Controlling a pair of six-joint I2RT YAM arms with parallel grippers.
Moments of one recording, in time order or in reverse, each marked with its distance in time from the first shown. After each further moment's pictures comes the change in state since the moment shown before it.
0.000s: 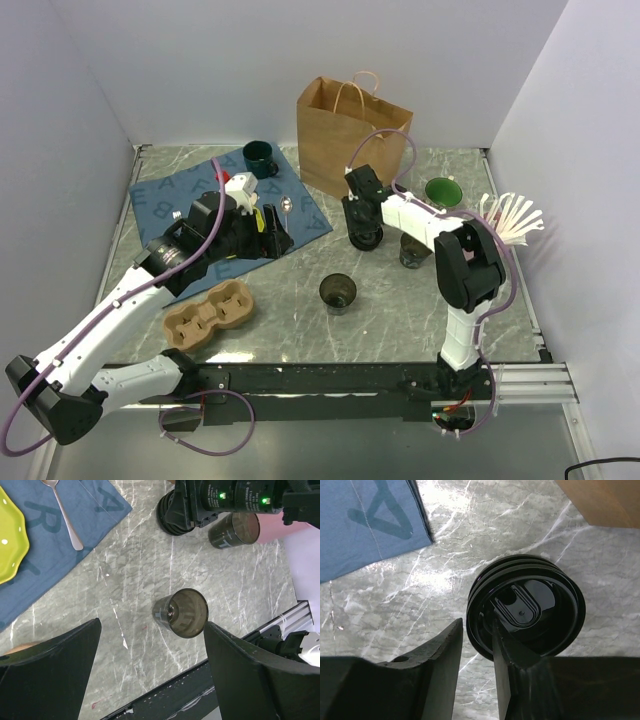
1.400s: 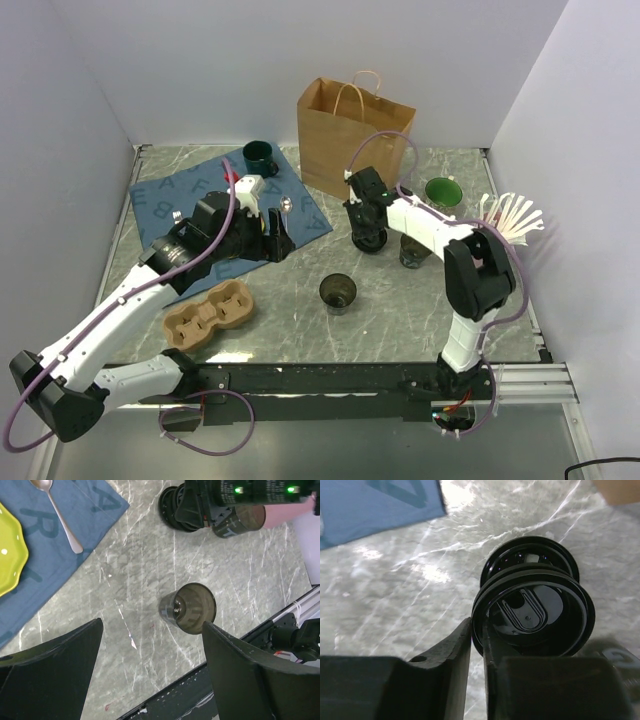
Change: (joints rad) left arm 0.000 0.018 -0.013 0.023 0.039 0.087; right arm 0.008 -0.093 -0.052 -0.031 -0.031 -0.062
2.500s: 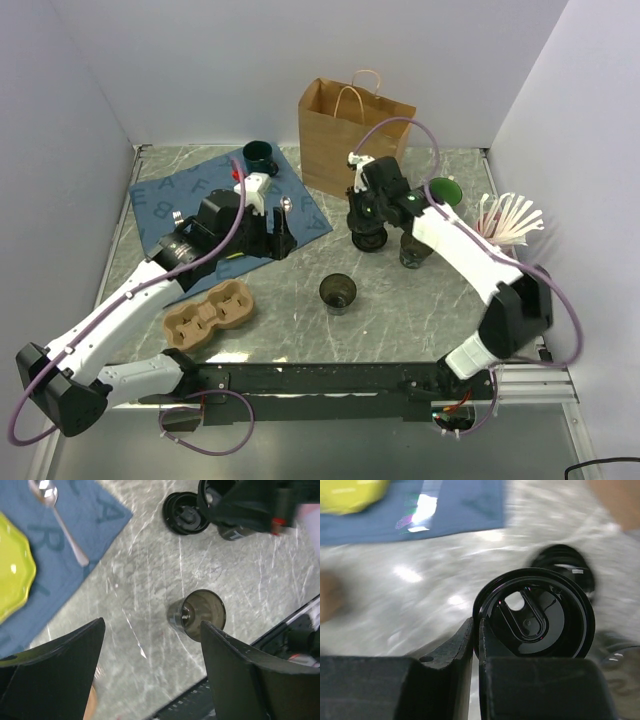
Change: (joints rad) left arm 0.000 0.034 -0.006 0.045 -0.012 0.055; right arm 0.032 -0.246 -0.002 -0.042 -0.093 -0.010
